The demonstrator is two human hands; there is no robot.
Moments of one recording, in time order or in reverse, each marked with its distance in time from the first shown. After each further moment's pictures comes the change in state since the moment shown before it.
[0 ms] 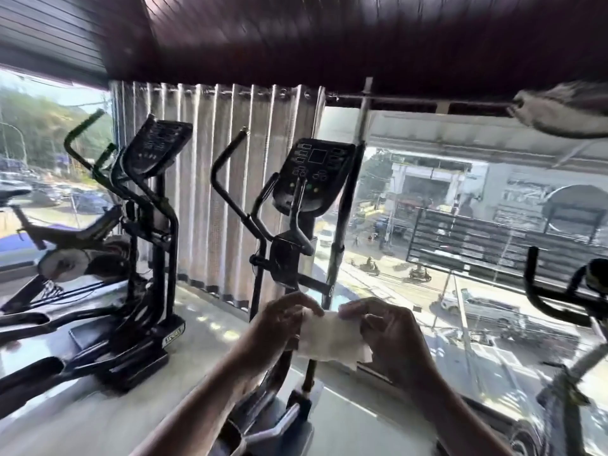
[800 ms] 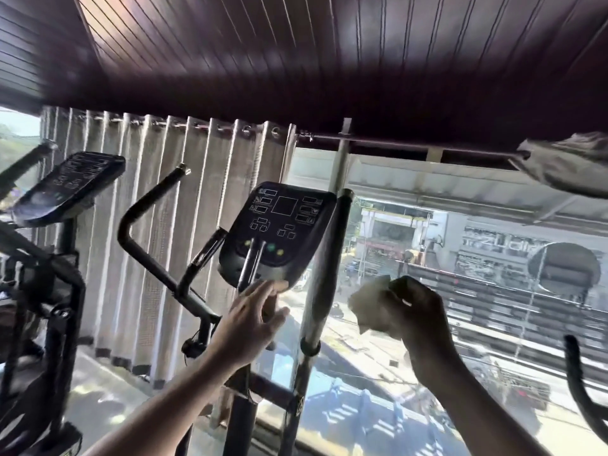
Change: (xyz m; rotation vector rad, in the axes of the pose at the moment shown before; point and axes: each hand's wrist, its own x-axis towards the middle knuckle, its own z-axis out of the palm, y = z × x) left_hand 0.457 -0.103 -0.059 0.602 0.297 0.491; right_hand 0.386 0.145 -0.087 -0.034 0.354 -0.027
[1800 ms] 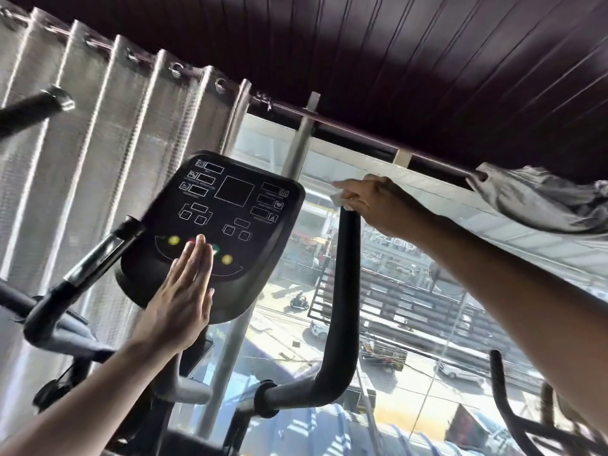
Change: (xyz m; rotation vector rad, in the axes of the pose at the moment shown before) left_hand 0.177 -0.250 0.109 0.282 0.103 0.238; right_hand 0.313 -0.015 0.081 -1.332 -0.370 -0.758
